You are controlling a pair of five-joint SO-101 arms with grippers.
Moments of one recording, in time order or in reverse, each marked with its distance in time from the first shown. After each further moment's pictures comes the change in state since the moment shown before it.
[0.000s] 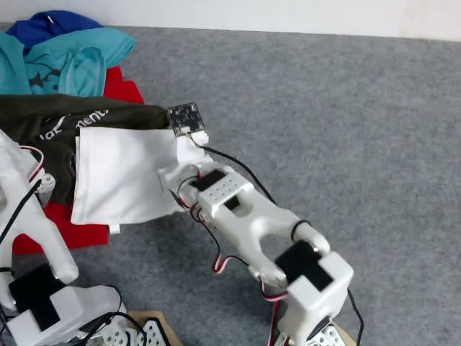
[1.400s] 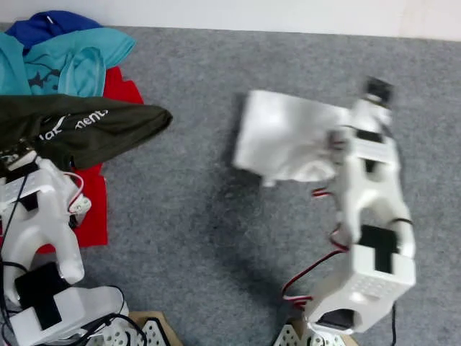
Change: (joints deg) left arm 5.9 0.0 25.7 -22.6 4.5; right arm 55.6 -2.0 -6.6 18.9 6.5
